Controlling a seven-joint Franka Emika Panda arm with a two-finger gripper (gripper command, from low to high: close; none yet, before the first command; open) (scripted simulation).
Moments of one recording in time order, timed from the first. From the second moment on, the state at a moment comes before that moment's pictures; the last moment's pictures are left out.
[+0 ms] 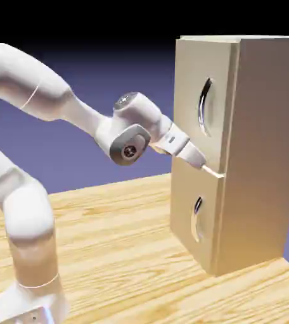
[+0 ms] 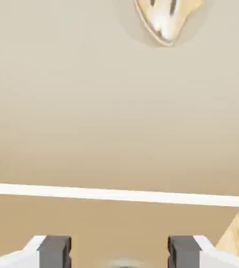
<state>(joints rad) 0.03 -0.58 -0.02 -2.81 -0.05 3.03 0.78</state>
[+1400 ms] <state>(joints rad) 0.53 -0.94 -0.54 -2.67 -1.88 2.88 2.20</state>
